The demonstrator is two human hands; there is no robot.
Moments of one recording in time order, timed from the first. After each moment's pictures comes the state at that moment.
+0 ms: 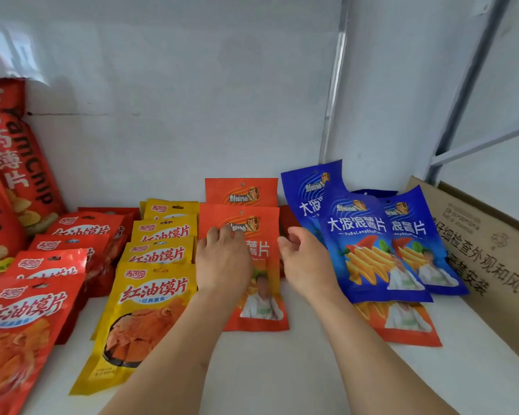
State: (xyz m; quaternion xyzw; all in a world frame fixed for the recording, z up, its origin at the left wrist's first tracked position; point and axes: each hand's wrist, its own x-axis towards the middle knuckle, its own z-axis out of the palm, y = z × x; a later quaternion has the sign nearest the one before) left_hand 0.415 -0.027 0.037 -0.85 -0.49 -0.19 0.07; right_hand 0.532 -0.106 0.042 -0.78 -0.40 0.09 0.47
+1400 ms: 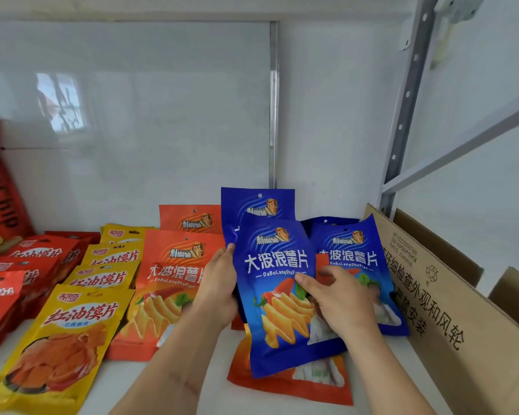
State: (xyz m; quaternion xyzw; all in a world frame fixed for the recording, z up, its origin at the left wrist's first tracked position) left_hand 0.525 -0.090 0.057 -0.41 -0.35 -0.44 -0.72; right_hand 0.680 -0.197 0.037 -0.82 -0.38 0.07 0.43
